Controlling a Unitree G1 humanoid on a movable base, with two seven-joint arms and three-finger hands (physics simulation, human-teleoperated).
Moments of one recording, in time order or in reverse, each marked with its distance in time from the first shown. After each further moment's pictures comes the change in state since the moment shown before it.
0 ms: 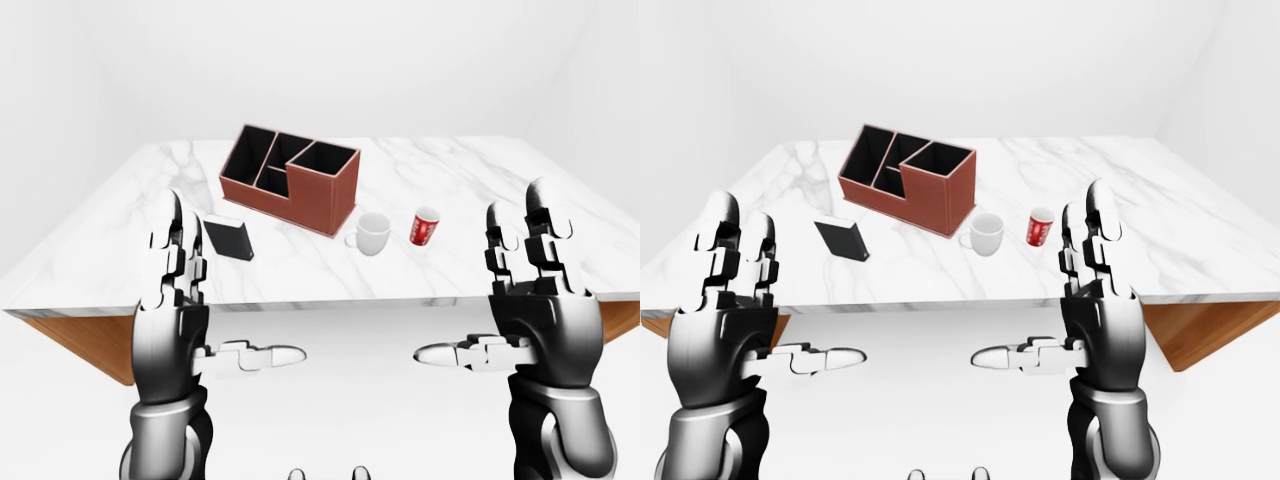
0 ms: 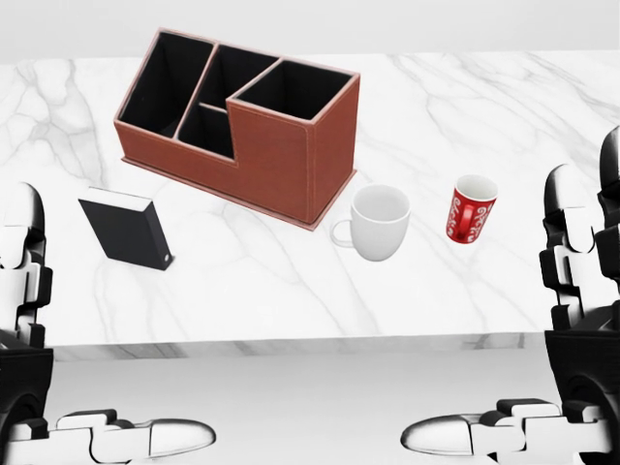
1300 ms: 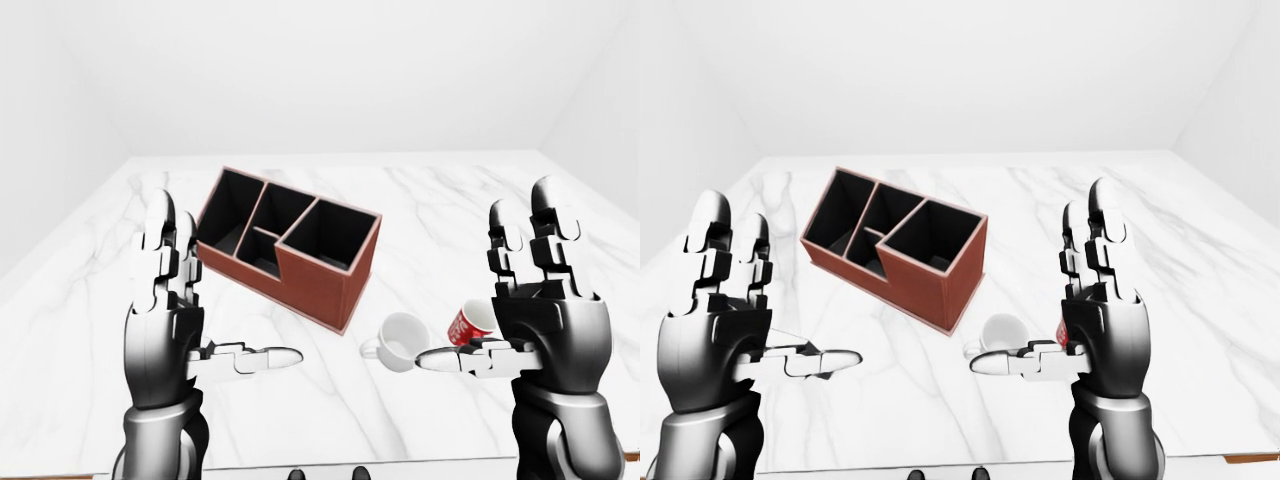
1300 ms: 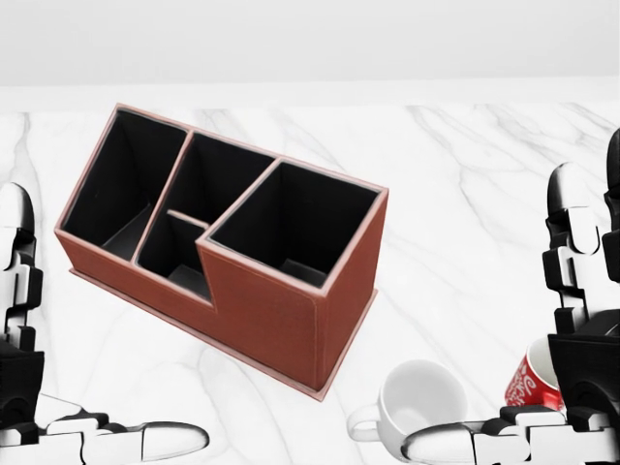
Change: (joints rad) left arm 0.011 -0.002 0.013 -0.021 -0.005 0.000 -0.006; right arm 0.016 0.002 0.005 -0.031 0.008 0.000 0.005
